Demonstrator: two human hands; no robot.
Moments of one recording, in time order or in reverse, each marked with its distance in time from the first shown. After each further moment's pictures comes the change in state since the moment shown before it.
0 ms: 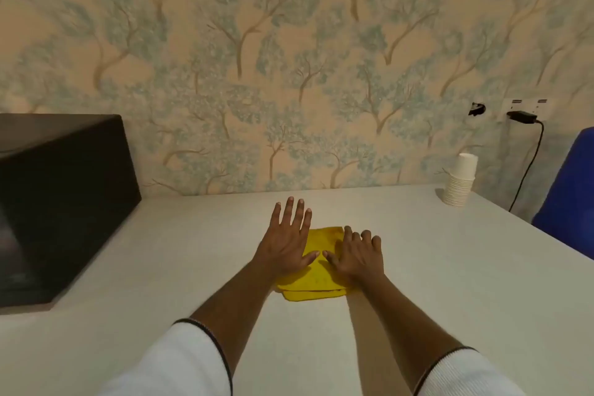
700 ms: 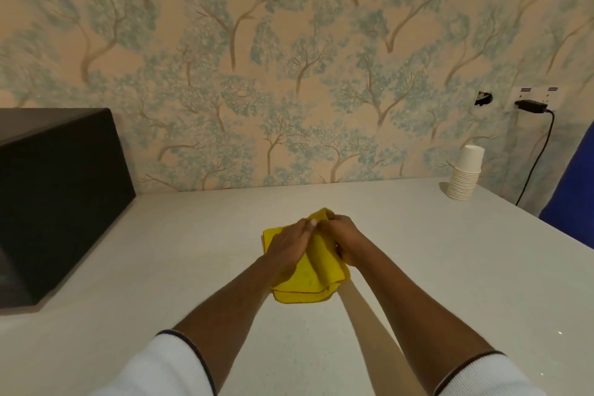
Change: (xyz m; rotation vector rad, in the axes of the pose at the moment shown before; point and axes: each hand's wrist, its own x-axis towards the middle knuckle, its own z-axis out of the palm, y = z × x) left_hand 0.016 0.021 0.007 -0.961 -0.182 -0.407; right_hand 0.040 -0.023 -0.035 1.477 -0.397 0.394
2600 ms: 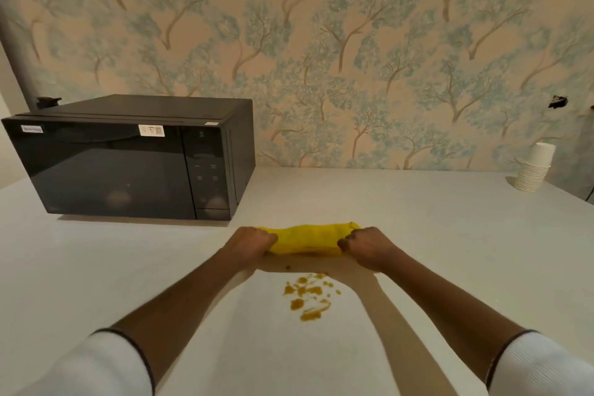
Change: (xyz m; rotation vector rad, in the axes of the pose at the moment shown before) left_hand -0.276 -0.162 -0.226 1.039 -0.153 0.101; right_hand -0.192 0.040 0.176 -1.864 -0.187 -0.890
